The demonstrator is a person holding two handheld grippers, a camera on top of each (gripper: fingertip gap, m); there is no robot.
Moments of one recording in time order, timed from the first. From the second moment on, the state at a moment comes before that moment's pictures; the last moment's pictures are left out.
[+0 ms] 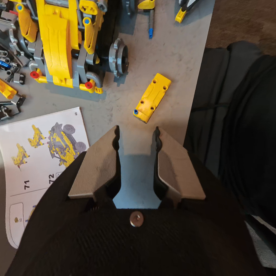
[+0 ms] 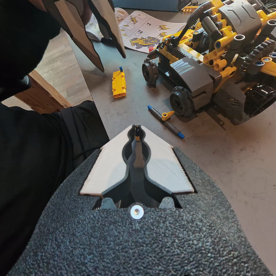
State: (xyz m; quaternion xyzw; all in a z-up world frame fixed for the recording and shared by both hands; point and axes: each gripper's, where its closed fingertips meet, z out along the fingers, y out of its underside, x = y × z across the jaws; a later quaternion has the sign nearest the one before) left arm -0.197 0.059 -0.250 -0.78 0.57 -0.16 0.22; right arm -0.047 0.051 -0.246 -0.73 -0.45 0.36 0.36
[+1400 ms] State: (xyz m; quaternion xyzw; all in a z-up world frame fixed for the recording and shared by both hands) left arm -0.144 0.063 -0.238 -0.77 0.55 -0.13 0.29; right arm -0.047 0.050 -0.245 -0.73 -0.45 0.36 0.36
